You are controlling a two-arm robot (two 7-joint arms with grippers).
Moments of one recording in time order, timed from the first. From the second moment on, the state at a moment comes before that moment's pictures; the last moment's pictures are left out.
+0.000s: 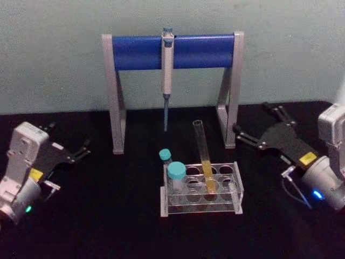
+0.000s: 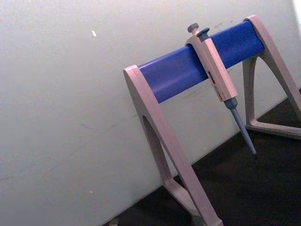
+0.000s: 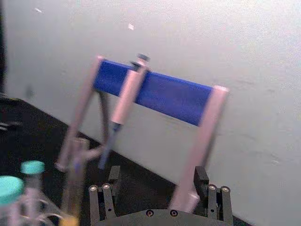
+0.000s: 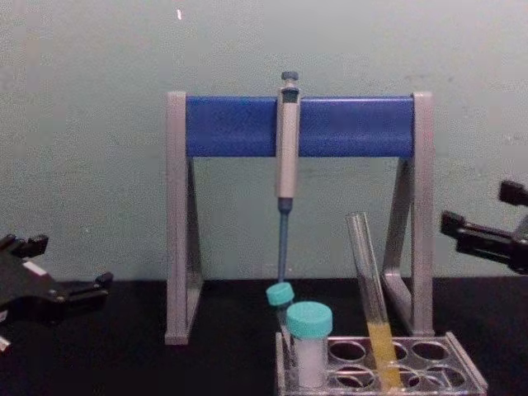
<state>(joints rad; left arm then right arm) -0.20 0.60 0.45 -1.41 -0.25 -0.12 0.03 0.20 0.55 -0.40 -1.48 0.38 -0.26 0.27</state>
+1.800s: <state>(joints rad) -0.20 0.60 0.45 -1.41 -0.25 -0.12 0.03 0.33 0.45 -0.46 -1.39 0.43 0.02 0.54</state>
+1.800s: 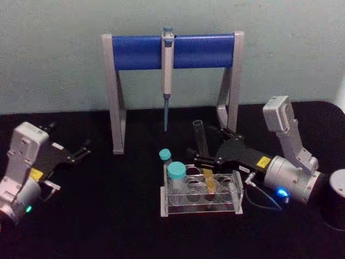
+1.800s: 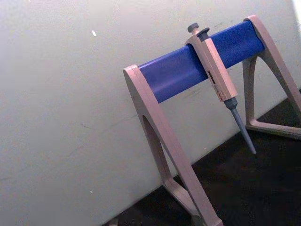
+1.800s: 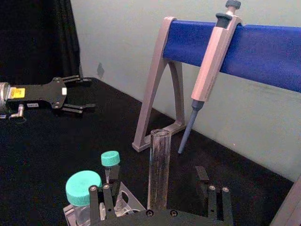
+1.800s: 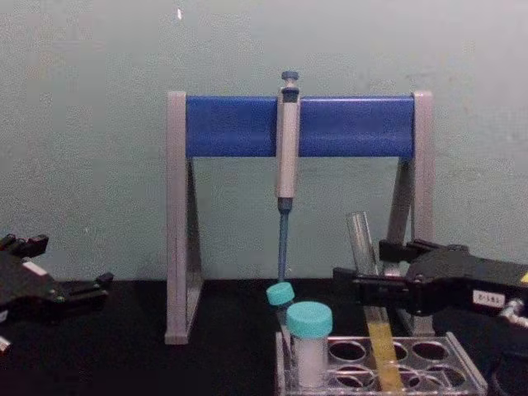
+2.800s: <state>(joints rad) -0.20 0.60 0.45 -1.41 -0.25 -0.12 0.03 0.33 0.45 -0.47 -1.40 0.41 0.02 0.54</state>
